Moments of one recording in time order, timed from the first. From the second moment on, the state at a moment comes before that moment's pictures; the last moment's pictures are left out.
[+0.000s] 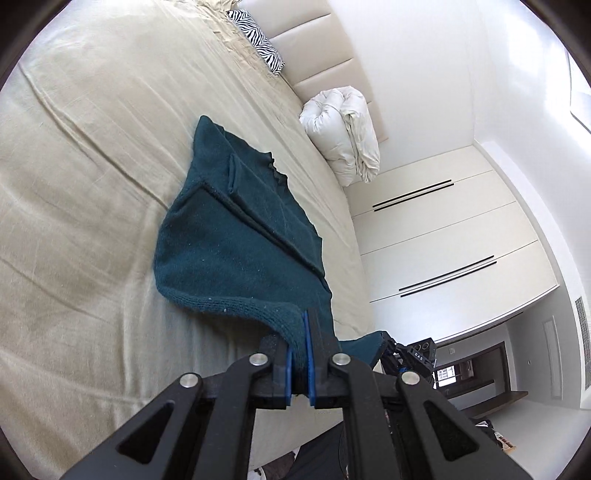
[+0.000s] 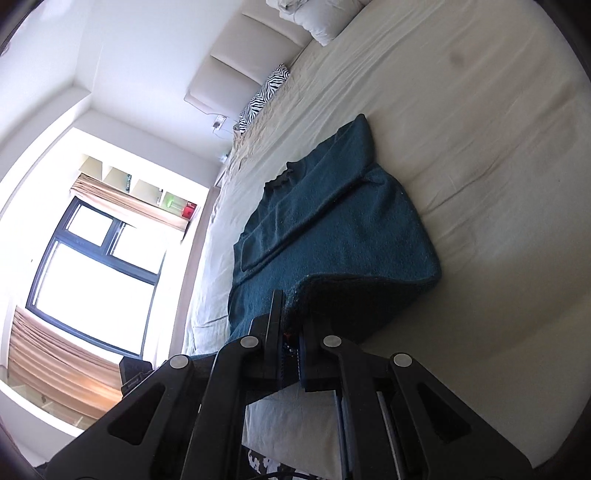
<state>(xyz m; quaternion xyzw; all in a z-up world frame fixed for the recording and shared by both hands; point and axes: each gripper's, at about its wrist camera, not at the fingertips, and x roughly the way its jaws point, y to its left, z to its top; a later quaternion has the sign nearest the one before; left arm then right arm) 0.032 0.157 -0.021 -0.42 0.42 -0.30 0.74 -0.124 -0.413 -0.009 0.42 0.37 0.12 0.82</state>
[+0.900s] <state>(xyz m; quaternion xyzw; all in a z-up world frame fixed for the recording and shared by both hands) 0.274 0.165 -0.058 -0.49 0.42 -0.23 0.73 0.152 -0.443 -0.043 0.39 0.37 0.02 0.84</state>
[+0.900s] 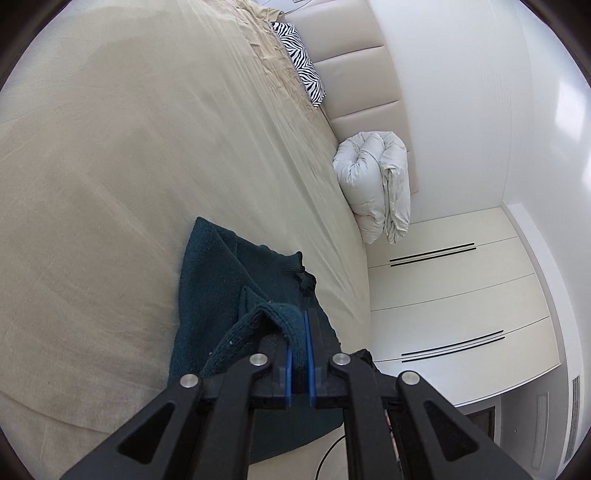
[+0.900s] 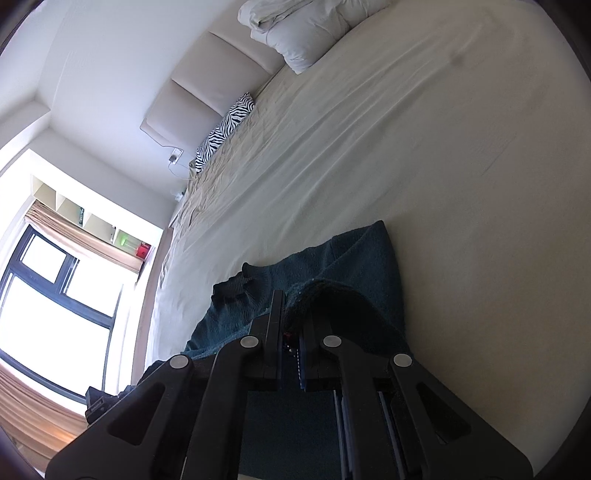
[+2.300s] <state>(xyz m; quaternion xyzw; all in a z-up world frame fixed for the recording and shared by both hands) 0.194 0.112 -0.100 -0.26 0.45 -0.17 0.84 0.065 -0.423 -0.107 0.23 0.46 -0.05 0.86</state>
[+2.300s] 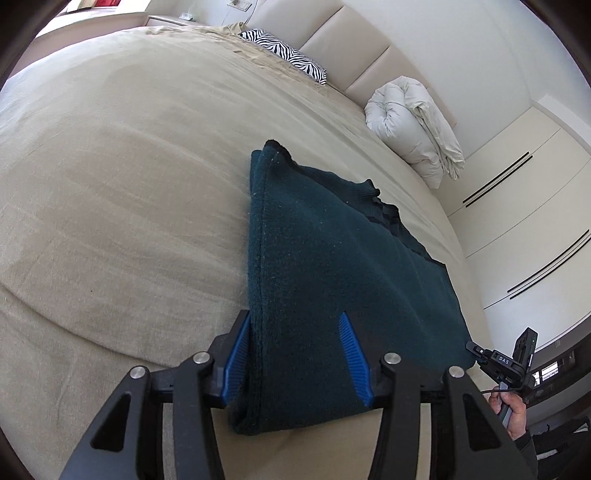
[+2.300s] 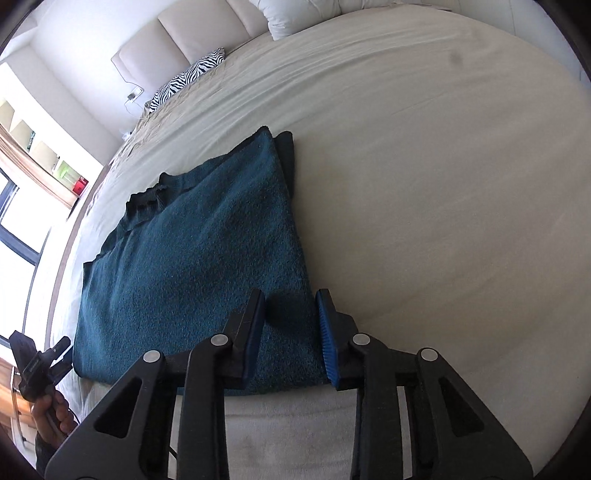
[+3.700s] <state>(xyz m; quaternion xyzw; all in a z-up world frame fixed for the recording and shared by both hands) 0.190 0.122 -0.108 -0.21 0.47 -0.15 0.84 0.027 -0.423 -0.108 0.24 0.44 -0.07 0.86</state>
